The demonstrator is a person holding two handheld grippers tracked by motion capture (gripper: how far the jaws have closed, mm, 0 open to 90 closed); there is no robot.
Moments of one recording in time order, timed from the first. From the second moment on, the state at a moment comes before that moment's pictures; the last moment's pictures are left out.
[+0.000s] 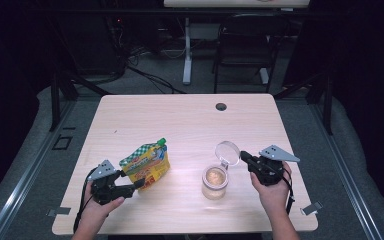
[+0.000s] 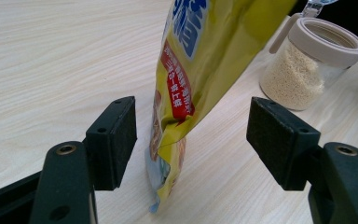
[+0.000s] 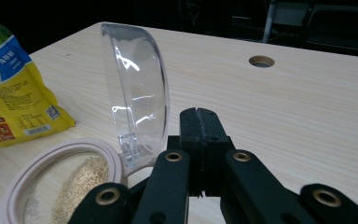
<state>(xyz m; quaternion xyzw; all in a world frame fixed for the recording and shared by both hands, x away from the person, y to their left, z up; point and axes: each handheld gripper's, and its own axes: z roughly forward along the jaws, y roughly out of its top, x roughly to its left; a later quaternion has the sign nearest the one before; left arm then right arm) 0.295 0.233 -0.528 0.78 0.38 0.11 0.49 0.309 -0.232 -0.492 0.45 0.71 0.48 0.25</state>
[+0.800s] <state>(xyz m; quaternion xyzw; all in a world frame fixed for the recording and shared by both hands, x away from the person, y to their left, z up) 0.295 0.231 -0.529 0.78 0.37 0.11 0.49 0.298 -0.220 -0.486 0.43 0.72 0.49 0.25</state>
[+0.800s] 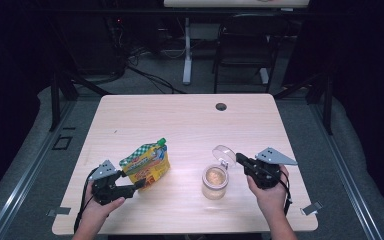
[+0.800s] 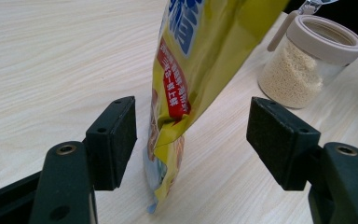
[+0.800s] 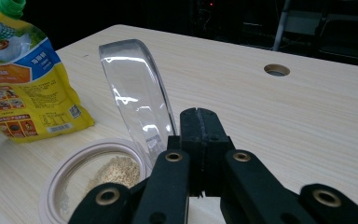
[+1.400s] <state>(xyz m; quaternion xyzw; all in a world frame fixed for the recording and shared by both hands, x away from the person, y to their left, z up) 0.294 0.231 -0.529 0.78 0.37 0.11 0.49 0.294 -0.207 -0.488 0.40 0.74 0.48 0.24</state>
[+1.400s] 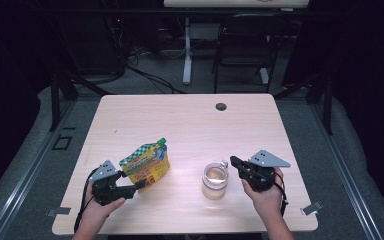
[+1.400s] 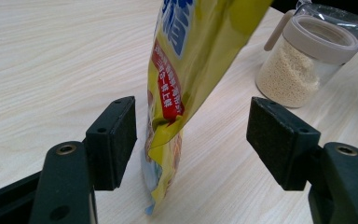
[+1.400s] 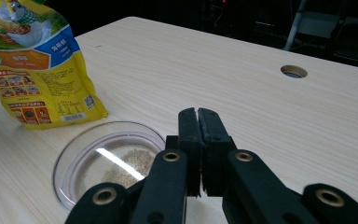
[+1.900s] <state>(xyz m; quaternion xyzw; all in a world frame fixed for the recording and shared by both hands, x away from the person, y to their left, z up) 0.290 0.232 -0.516 0.78 0.36 0.13 0.50 0.293 -0.210 -0.487 0.40 0.73 0.49 0.24</state>
